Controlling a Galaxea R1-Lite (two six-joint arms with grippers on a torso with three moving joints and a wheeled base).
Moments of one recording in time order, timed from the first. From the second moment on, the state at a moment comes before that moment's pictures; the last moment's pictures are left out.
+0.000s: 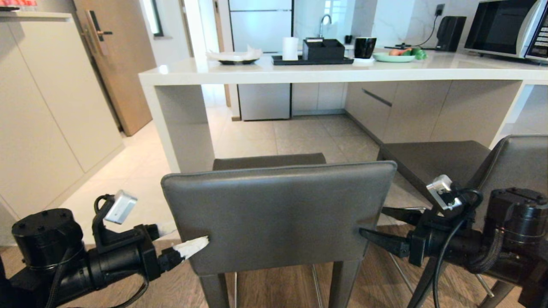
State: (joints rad) left arm -0.10 1.81 -0.11 -1.52 -0.78 -0.19; right arm 0.23 1.71 -0.27 -1.19 0.60 0.01
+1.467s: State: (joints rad) left arm 0.38 0.41 -0.31 -0.22 -0.66 -0.27; right arm -0.03 0.35 -0.28 -0.01 -0.02 0.09
